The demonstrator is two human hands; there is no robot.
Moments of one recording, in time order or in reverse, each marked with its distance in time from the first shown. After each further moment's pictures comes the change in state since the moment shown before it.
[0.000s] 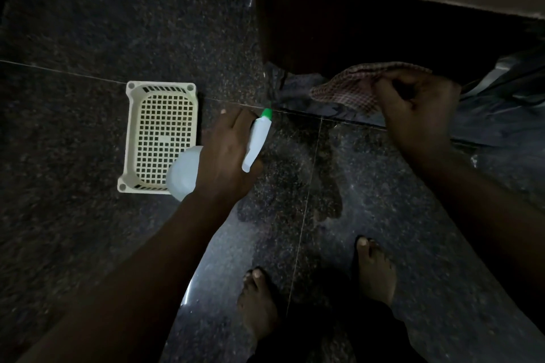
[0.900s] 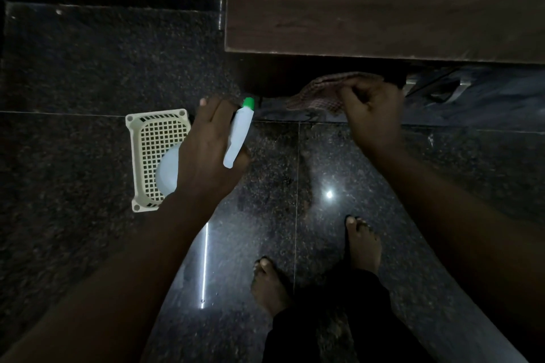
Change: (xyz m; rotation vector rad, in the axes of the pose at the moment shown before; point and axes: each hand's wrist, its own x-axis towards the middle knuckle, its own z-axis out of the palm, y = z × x) left_hand 0.028 0.077 -0.103 0.038 0.041 0.181; right_hand 0.005 -0.065 -0.027 0.046 0.064 0.221
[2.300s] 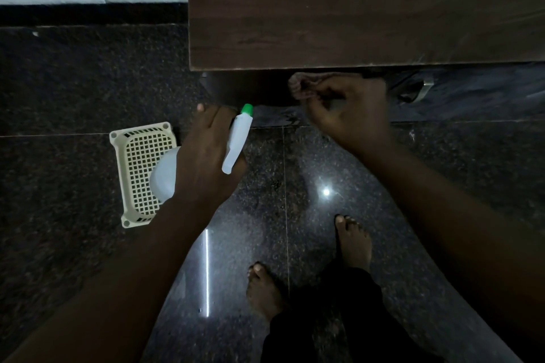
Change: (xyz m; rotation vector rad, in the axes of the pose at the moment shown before) left_hand 0.018 0.011 0.018 -0.014 -0.083 -0.028; right_hand 0.009 -0.011 -0.030 -0.201 -0.066 -0.193
